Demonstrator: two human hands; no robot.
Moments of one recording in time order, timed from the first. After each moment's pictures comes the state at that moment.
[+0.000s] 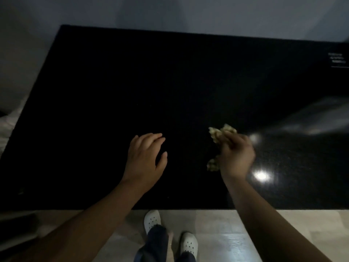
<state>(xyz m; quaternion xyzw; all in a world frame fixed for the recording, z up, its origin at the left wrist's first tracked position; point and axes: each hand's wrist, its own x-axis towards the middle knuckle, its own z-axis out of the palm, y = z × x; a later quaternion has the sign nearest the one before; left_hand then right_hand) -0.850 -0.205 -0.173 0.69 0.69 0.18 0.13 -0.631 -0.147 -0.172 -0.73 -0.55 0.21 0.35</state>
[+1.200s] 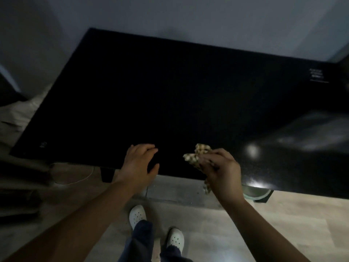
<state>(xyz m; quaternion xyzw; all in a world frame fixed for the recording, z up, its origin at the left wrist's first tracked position) -0.811 -0.298 -0.160 0.67 0.71 0.14 0.16 -0.571 -0.250 -0.119 -0.53 -0.74 0.28 0.31</state>
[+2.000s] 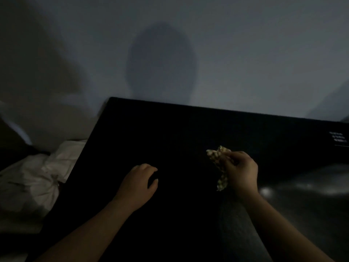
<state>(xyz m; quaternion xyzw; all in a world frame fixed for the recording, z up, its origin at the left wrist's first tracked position) -0.967 -0.132 -0.083 0.65 0.70 0.16 0.25 -0.689 -0.030 -0.061 -0.62 -0.61 0.36 0.34</state>
